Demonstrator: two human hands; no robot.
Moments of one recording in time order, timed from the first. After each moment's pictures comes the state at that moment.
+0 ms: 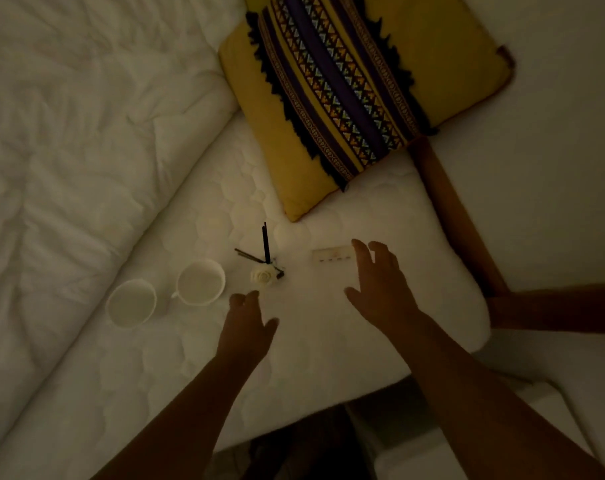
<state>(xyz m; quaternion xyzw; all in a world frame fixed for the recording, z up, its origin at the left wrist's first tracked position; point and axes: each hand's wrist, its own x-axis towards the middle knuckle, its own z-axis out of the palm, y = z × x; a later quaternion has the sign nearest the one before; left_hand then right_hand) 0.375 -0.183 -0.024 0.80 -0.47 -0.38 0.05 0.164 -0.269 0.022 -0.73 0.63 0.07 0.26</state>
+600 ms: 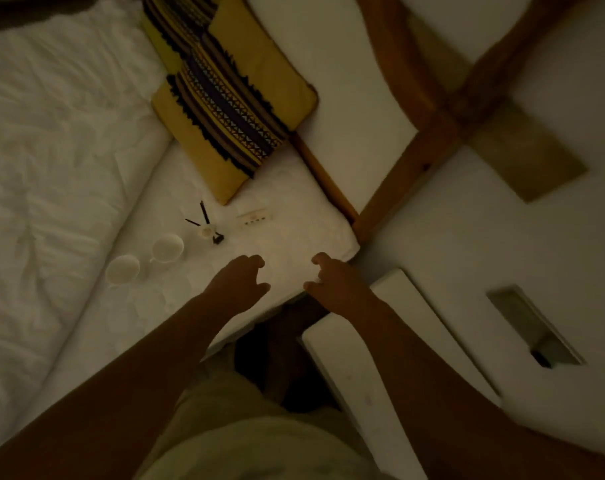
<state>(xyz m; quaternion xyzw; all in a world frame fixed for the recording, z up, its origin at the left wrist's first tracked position) 0.274 -0.077 0.222 0.63 -0.70 -0.34 -0.04 0.067 -0.051 0.229 -0.61 0.68 -0.04 0.40</state>
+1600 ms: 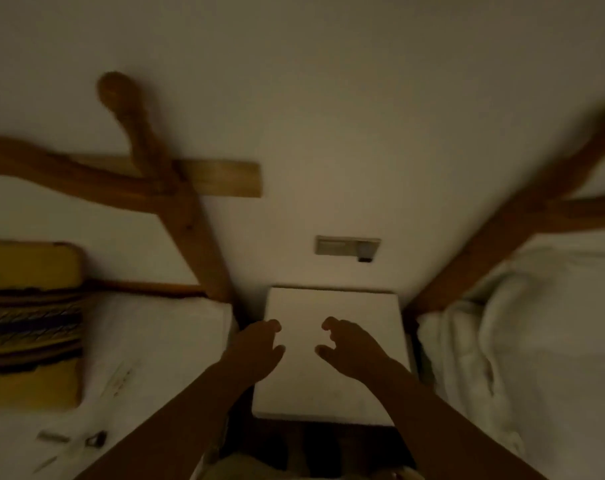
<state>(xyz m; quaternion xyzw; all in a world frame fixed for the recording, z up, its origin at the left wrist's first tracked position) 0.072 -0.021 0.265 0.21 -0.93 -0.26 -0.18 -0.036 0.158 0.257 -0.29 0.90 -0.15 0.30</state>
